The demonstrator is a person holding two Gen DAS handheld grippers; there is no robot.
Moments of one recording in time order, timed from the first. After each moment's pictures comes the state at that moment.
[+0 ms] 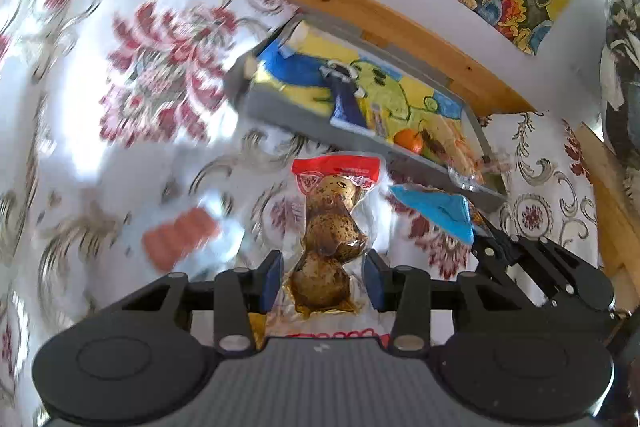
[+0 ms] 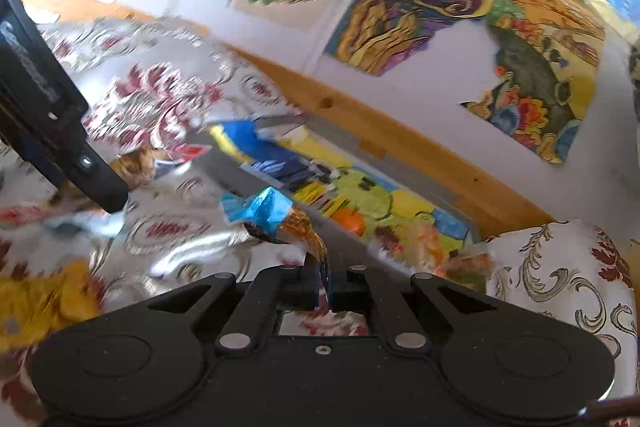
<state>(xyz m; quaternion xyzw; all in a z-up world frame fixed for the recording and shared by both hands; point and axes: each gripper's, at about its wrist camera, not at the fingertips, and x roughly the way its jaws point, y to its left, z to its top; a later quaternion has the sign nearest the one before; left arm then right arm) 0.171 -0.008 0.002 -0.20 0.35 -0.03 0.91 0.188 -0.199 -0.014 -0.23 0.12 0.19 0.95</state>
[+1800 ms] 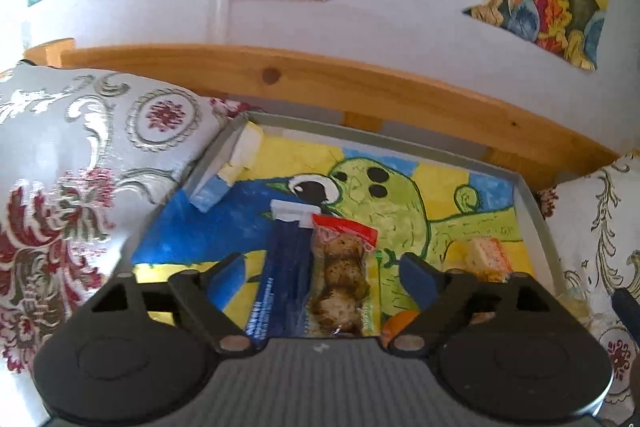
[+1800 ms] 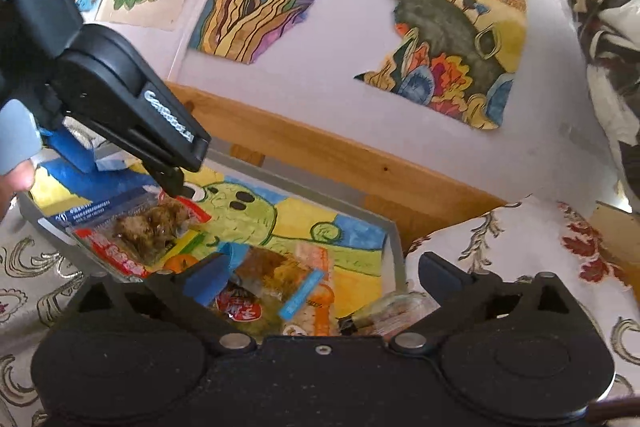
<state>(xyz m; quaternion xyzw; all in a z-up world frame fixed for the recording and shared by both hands) 0.362 -0.080 0.039 -0.09 0.30 0.07 0.95 0.313 -0.231 -0.004 -0.16 0.11 0.08 0.98</state>
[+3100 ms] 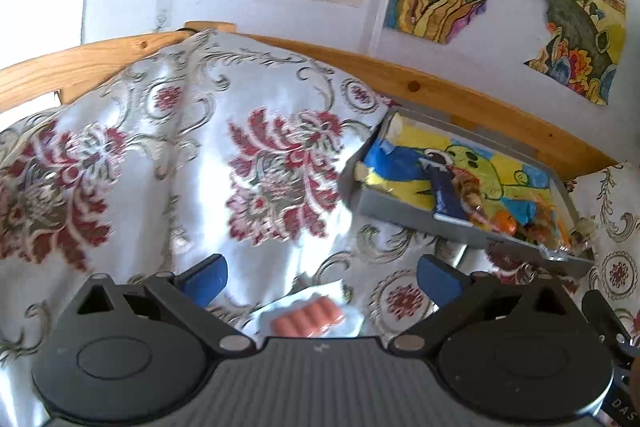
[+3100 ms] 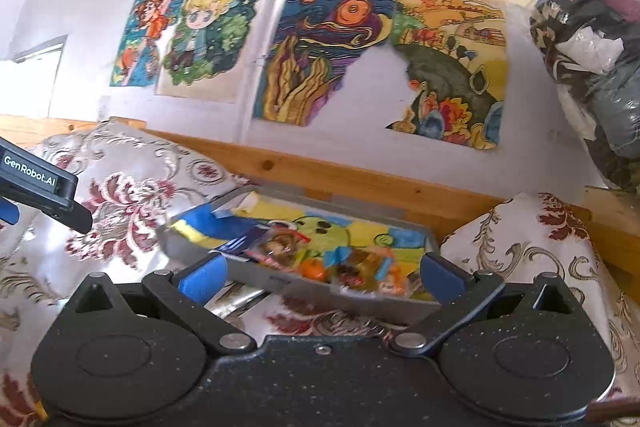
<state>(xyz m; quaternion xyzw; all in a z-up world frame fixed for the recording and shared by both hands) 0.142 0.023 0.035 -0.13 0.27 0.14 0.94 0.143 -0.219 0.025 -0.09 0.08 0.13 0.98</state>
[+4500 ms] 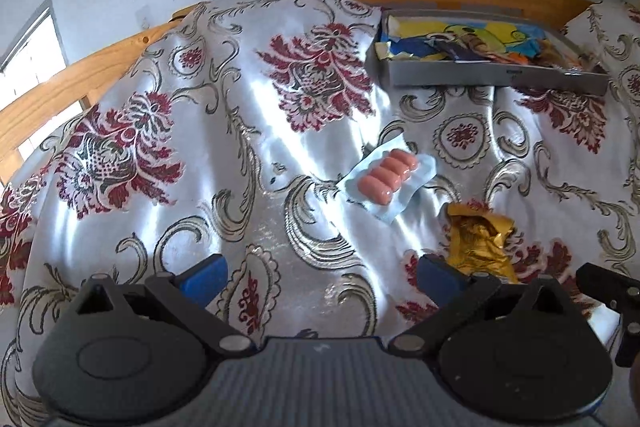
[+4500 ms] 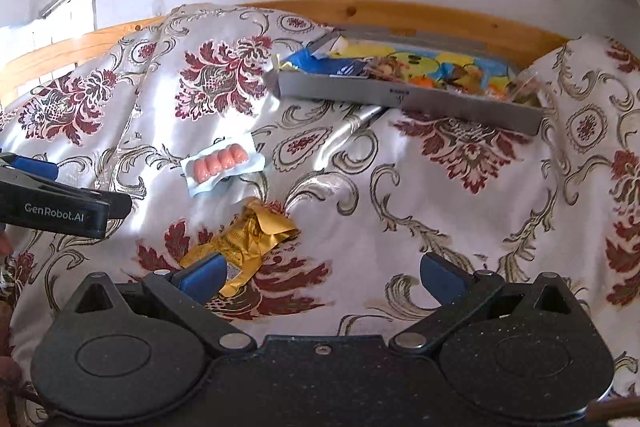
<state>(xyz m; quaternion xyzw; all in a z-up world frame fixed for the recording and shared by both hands) 0.068 0.029 -0.022 0.04 0.35 0.13 0.93 0.074 -0.178 -0.025 -0.05 0.31 0.20 0.93</state>
